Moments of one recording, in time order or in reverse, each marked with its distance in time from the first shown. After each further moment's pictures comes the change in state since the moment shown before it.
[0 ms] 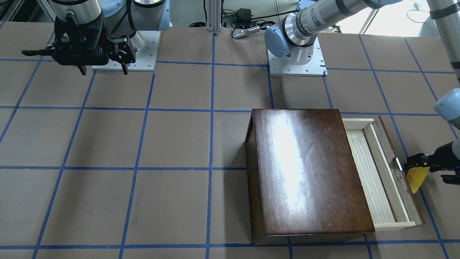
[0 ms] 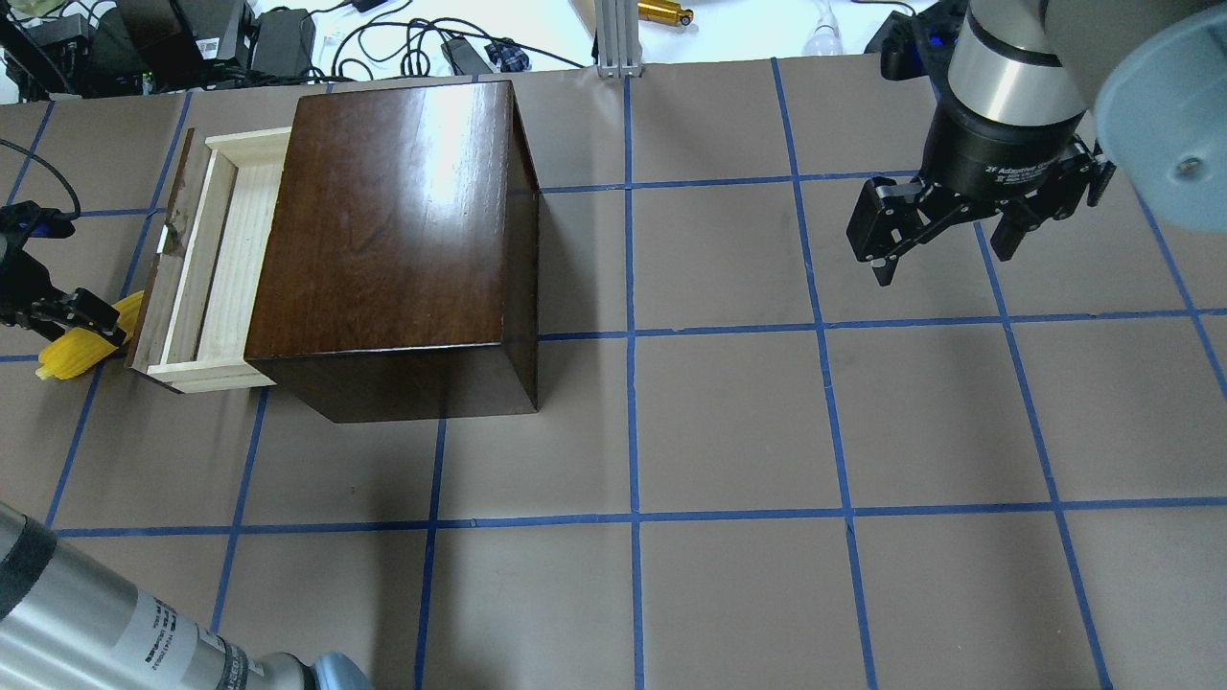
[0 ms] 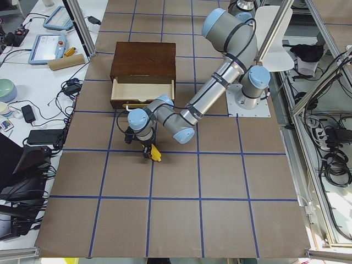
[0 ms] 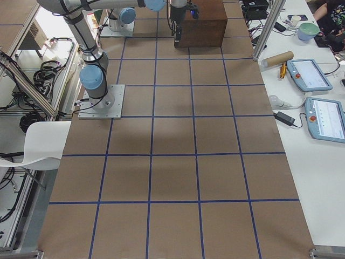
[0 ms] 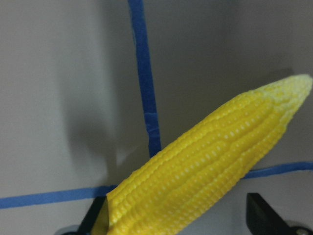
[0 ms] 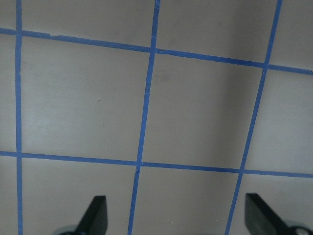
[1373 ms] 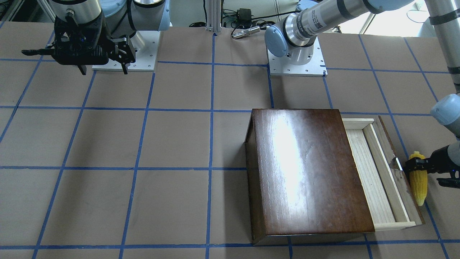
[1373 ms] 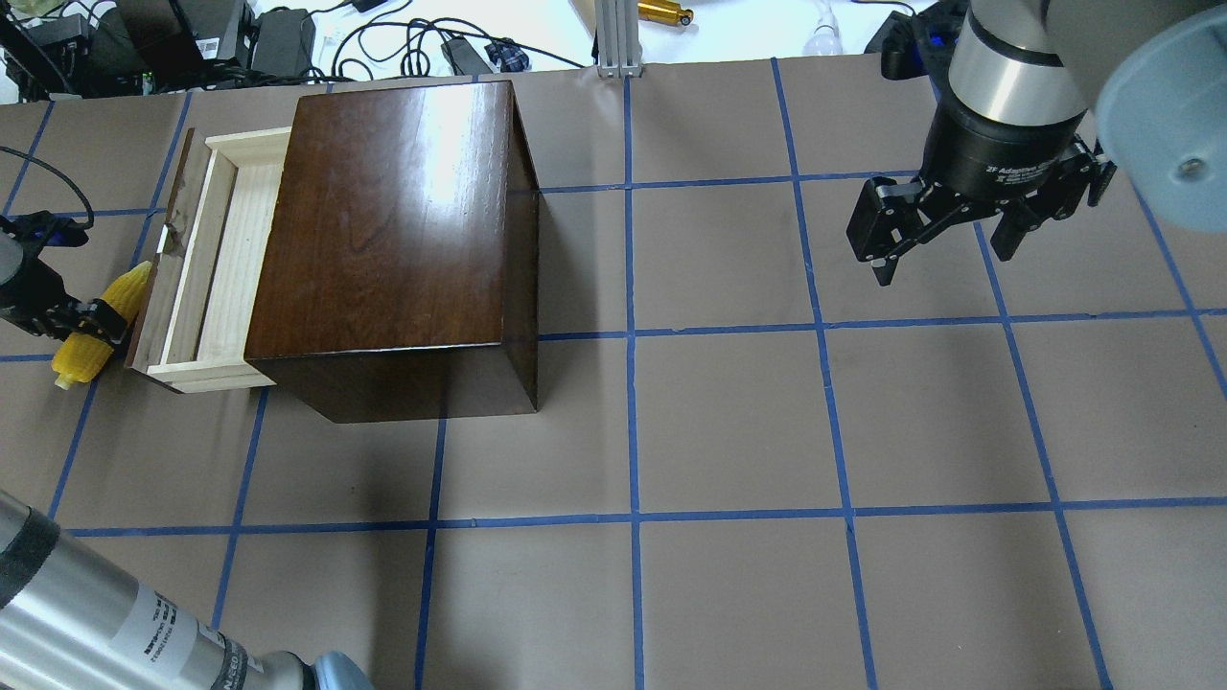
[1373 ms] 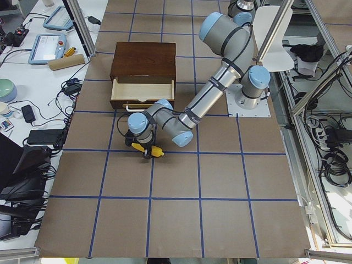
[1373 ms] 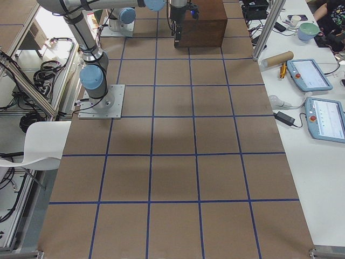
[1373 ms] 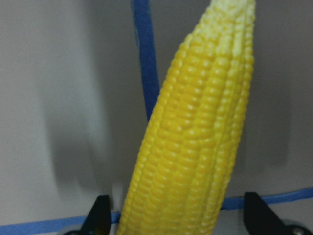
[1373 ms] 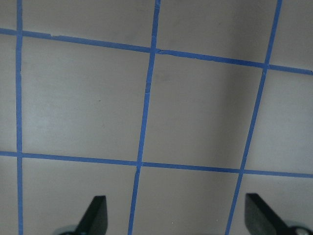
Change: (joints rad) left arm 0.000 -0.029 0.004 0.016 0.000 0.001; right arm 0.000 -0.001 0.000 0.000 0.001 0.000
